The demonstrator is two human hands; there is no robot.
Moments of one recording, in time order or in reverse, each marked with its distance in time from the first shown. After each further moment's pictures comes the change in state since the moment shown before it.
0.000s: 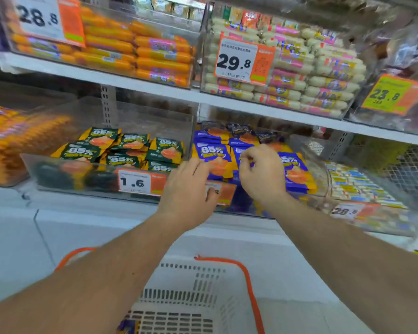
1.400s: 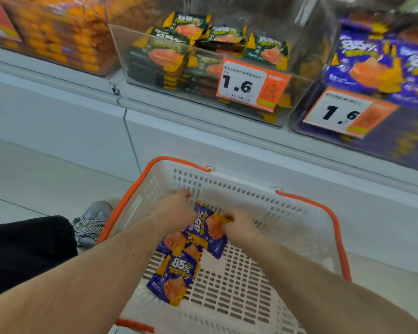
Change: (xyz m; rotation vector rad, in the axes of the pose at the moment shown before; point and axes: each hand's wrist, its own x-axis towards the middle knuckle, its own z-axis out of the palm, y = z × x) left_hand -0.227 -0.154 0.005 -0.085 -0.826 -1.010; right_hand -0.265 -0.112 0.183 0.423 -1.242 0.742
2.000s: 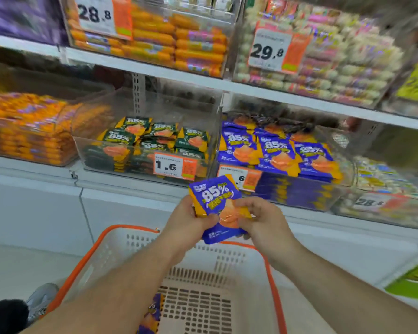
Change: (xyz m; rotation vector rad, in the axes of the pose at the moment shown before) left_hand -0.094 0.172 -0.034 -1.003 -0.009 0.430; right_hand -0.174 -0.060 -0.179 0.504 0.427 -0.395
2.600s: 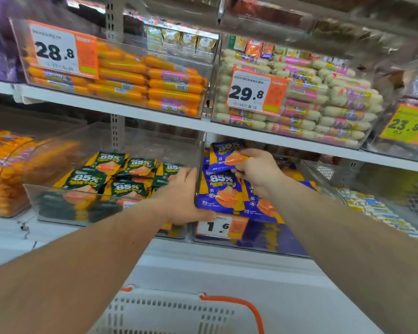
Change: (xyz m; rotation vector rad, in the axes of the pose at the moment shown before) left_hand 0.134 0.101 0.002 1.265 -0.112 0.398; right_hand 0.175 -0.110 -0.046 -0.042 0.173 -0.082
